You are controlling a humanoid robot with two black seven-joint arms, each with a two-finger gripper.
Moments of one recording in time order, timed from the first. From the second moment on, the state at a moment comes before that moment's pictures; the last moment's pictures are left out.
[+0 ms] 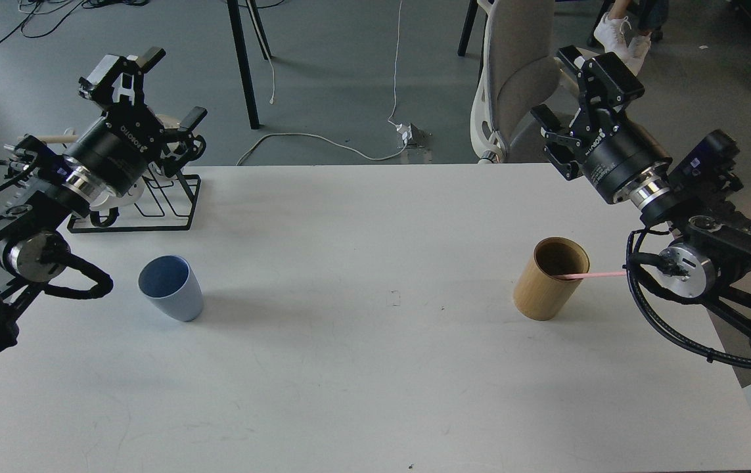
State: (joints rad) left arm -0.73 0.56 -0.57 -0.85 0.21 -0.49 -0.49; right arm 0.80 -0.66 0.40 1.35 -0.26 -0.12 0.49
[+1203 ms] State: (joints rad) left arm -0.86 1.17 -0.51 -1.26 0.91 -0.47 -0.49; right arm 0.79 -0.67 0.45 1.36 -0.27 -0.12 0.49
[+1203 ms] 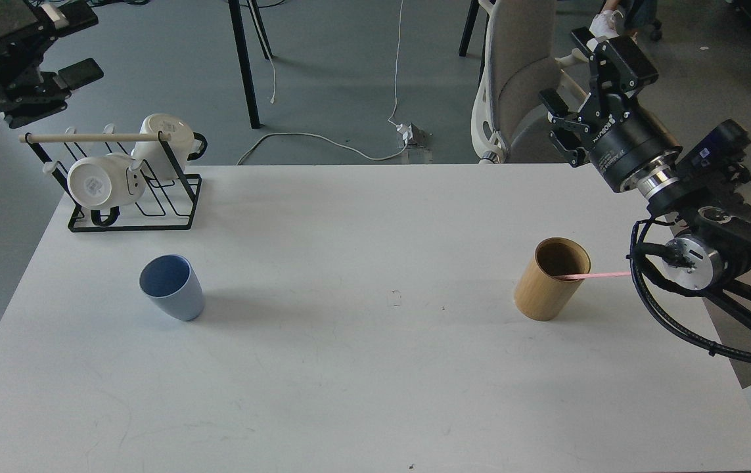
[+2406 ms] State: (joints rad) left arm -0.77 0.82 -0.11 -0.76 1.53 -0.09 -0.49; right arm 0.69 -0.70 0.44 1.35 -0.28 -0.12 0.49
